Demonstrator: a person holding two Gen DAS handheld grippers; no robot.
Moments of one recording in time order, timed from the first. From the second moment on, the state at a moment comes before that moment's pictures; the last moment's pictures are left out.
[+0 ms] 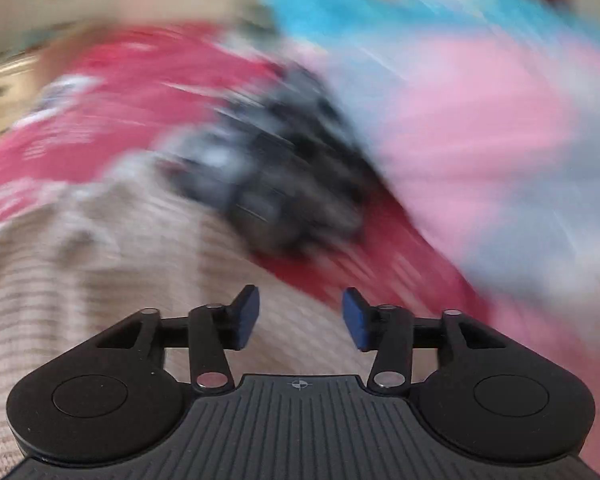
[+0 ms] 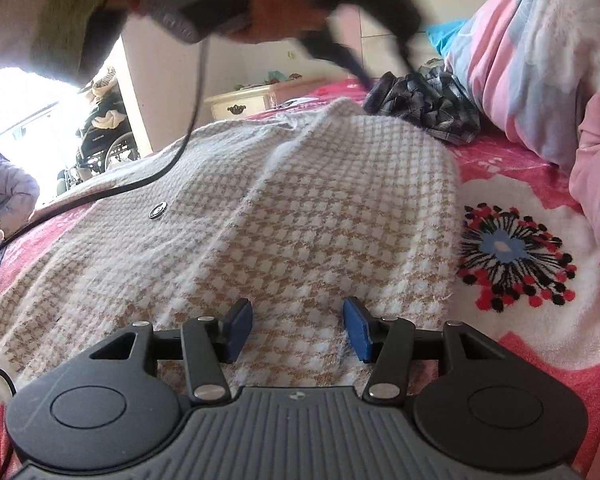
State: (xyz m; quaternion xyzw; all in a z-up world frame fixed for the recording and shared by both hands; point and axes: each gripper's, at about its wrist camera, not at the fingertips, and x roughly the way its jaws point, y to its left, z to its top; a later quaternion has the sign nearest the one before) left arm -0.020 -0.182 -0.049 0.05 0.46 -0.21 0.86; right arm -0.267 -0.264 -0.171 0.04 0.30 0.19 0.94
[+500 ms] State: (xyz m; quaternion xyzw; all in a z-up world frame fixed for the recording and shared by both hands) left arm -0.082 -0.332 -0.141 0.42 0.44 -0.16 0.77; right arm -0.276 -0.261 -0.170 0.02 0.28 0.18 0.94
